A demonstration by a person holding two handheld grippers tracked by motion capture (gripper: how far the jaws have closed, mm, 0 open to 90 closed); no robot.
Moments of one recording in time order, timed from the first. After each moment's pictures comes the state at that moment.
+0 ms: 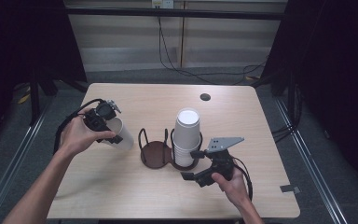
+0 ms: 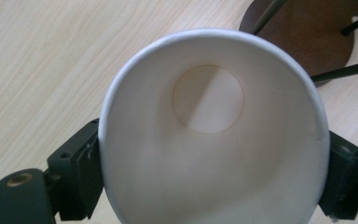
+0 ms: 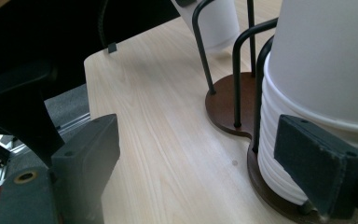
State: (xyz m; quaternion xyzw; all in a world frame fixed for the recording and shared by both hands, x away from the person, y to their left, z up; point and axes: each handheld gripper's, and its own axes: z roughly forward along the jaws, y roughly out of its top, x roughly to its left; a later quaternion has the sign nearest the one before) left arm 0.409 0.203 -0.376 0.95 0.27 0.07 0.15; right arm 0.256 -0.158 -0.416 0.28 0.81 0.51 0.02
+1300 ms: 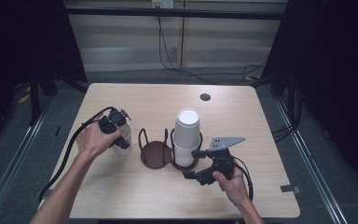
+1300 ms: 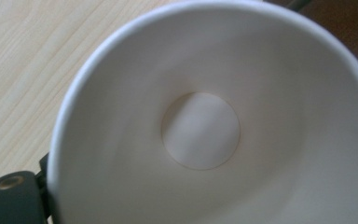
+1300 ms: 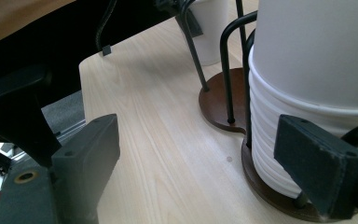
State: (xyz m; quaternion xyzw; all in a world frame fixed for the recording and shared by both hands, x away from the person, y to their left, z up) left arm 0.417 0.184 -0.422 0.95 0.29 0.05 0.12; right arm 0.261 -0.162 -0.424 0.29 0.81 0.51 0.01
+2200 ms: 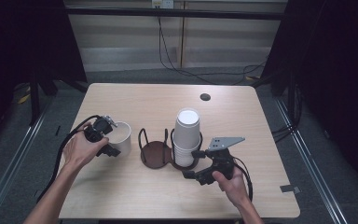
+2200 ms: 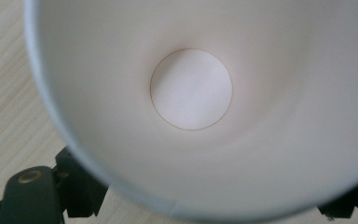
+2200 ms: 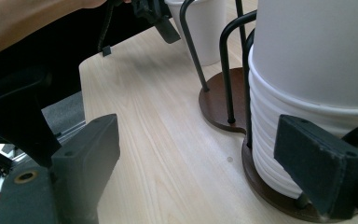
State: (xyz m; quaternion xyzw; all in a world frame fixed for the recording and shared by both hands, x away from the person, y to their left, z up) left arm 0.395 0.230 -0.433 0.94 0.30 0.02 0.18; right arm 0.261 -0.162 -0.425 0.30 0.80 0.51 0.01
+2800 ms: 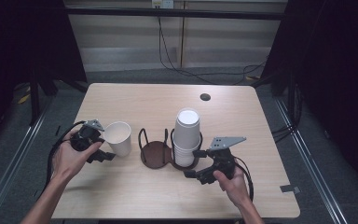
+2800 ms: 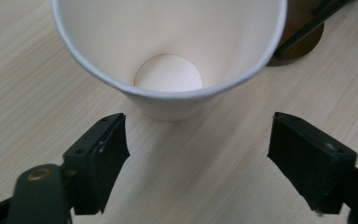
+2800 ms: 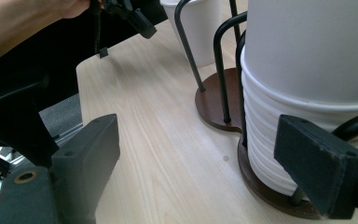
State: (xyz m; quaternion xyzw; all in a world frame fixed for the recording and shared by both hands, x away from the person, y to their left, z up) left arm 0.359 0.256 -0.422 0.91 0.31 0.04 0.27; right arm 0.262 -0.165 -0.425 0.30 0.80 0.52 0.01
